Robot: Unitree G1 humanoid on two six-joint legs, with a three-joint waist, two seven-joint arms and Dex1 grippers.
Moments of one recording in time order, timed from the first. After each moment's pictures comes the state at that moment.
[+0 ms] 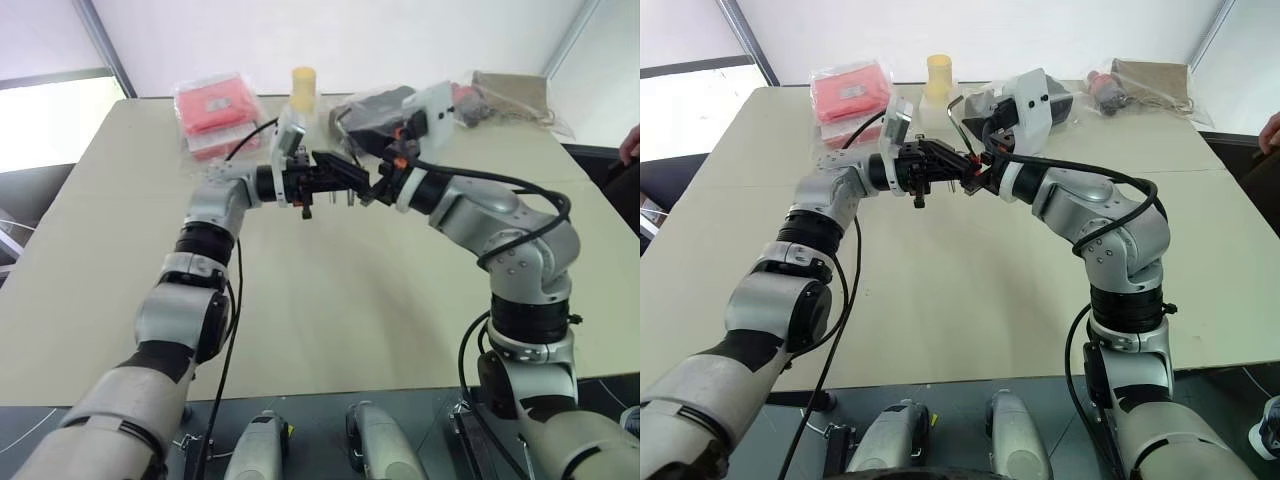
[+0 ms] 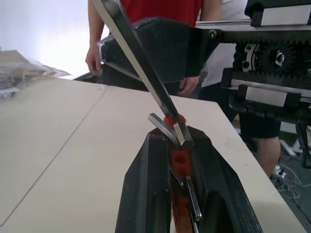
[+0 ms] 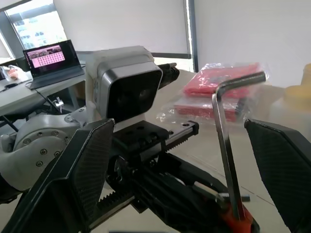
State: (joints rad) left arm -1.18 0.24 0.04 0.89 -0.32 0.21 -1.39; right arm -0.81 -0.35 -0.05 -0.29 0.71 0.92 0.33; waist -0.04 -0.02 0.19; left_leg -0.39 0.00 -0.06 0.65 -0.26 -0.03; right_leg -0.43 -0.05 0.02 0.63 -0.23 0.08
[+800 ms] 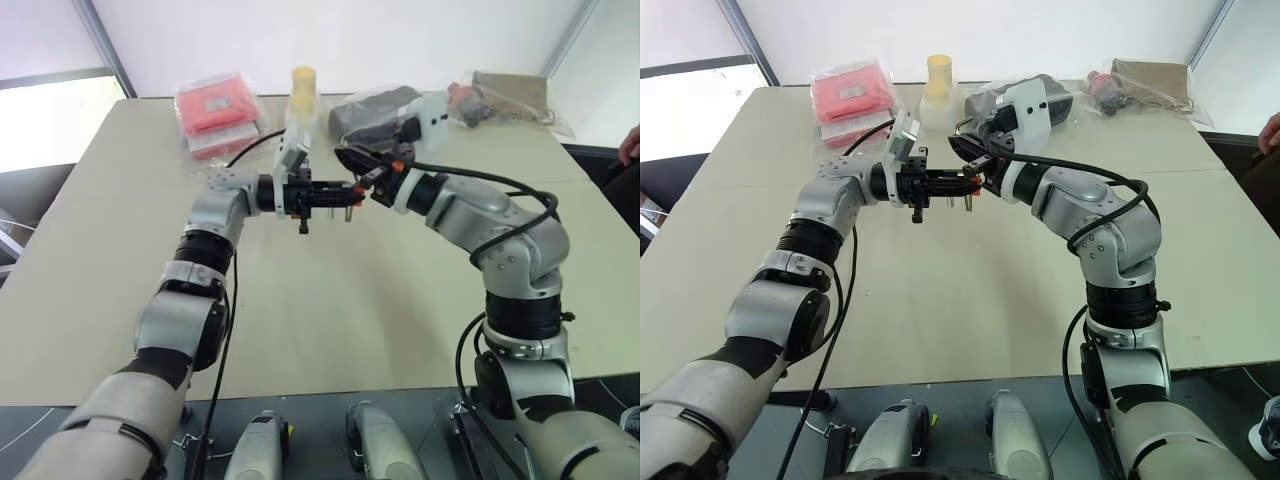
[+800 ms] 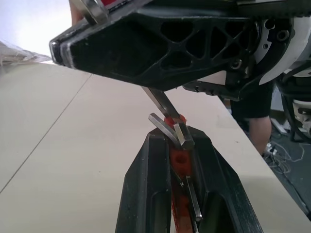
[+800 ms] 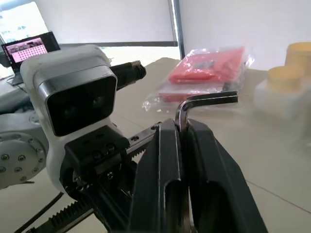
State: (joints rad) left arm -1.13 0.24 -0.02 0.84 -0.29 0.18 -1.42; right arm -0.82 -0.33 -0.05 -0.22 0.65 0.92 0.33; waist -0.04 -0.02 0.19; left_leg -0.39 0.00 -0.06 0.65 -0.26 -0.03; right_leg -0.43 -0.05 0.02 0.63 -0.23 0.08
